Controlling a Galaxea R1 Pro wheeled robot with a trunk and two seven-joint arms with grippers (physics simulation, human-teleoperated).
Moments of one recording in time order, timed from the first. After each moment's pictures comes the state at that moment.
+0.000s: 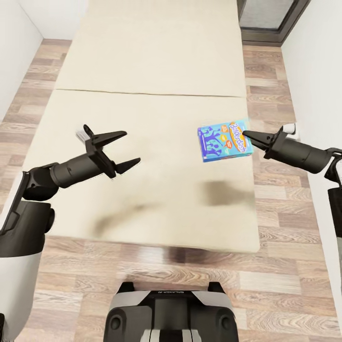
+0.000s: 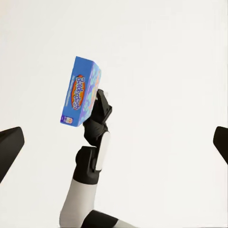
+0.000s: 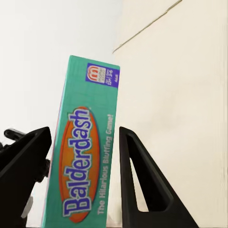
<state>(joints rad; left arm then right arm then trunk) -0.90 0.26 -0.07 -1.61 2.35 1.02 0.43 -0.99 -0.44 -0.04 -1.49 -1.29 1.04 0.36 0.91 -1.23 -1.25</state>
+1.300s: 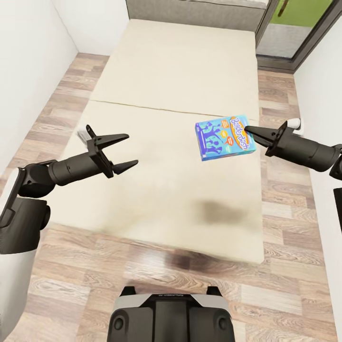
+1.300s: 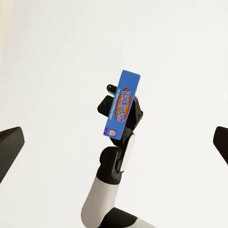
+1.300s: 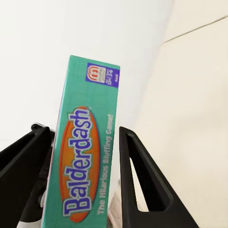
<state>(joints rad) -0.93 0.30 -0.09 -1.61 2.33 1.02 0.48 -0.99 -0.47 -0.01 -1.57 -1.43 1.04 0.28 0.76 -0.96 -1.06</state>
